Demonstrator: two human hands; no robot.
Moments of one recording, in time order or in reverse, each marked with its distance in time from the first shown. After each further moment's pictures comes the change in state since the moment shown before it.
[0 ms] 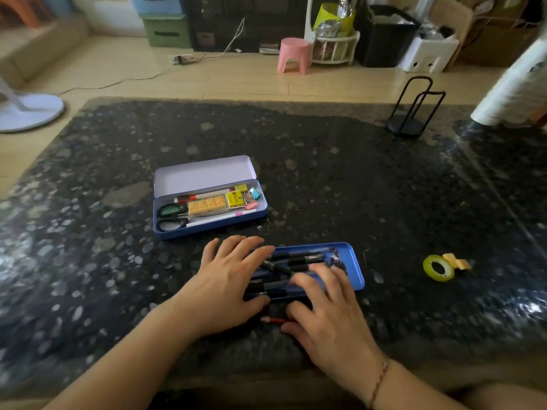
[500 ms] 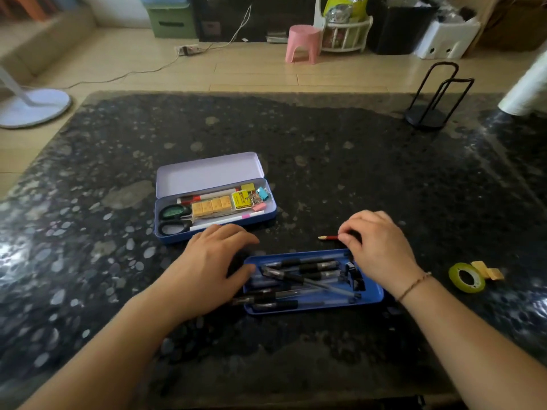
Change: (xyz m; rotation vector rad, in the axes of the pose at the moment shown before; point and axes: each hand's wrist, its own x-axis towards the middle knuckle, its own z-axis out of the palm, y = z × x) left_hand 0.016 -0.035 -0.018 -0.152 0.093 -0.044; right_hand 0.080 0.107 0.000 0.223 0.069 0.369
